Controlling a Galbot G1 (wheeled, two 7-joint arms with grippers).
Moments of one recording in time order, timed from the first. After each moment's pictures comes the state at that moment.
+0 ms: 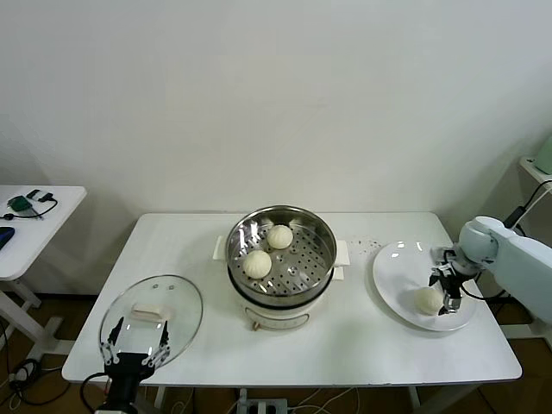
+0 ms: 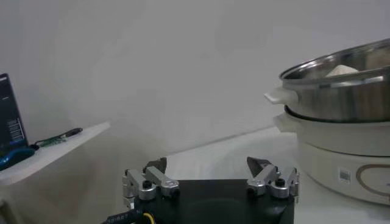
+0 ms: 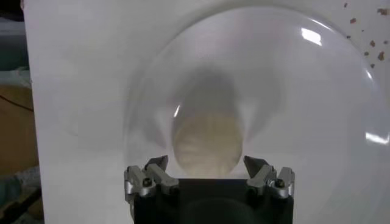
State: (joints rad) left arm 1.80 -1.49 -0.69 -2.09 0.12 -0.04 -0.03; right arm -0.02 0.68 -0.85 1.00 -0.10 -0.17 -1.15
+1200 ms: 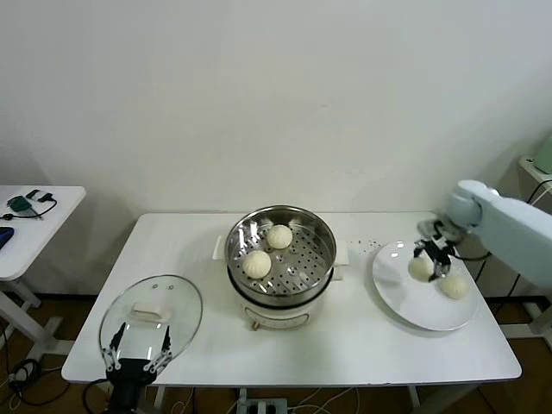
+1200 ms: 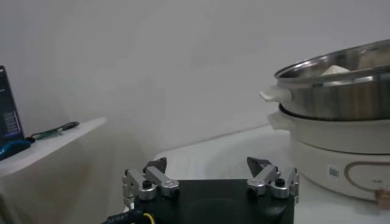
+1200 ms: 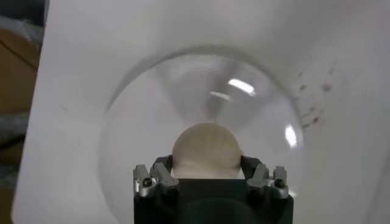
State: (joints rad) left arm 1.83 -1.49 -0.68 -2.09 0.11 -0.06 -0.03; right arm 0.46 0.79 -1.18 1.07 -0.10 0.20 -1.23
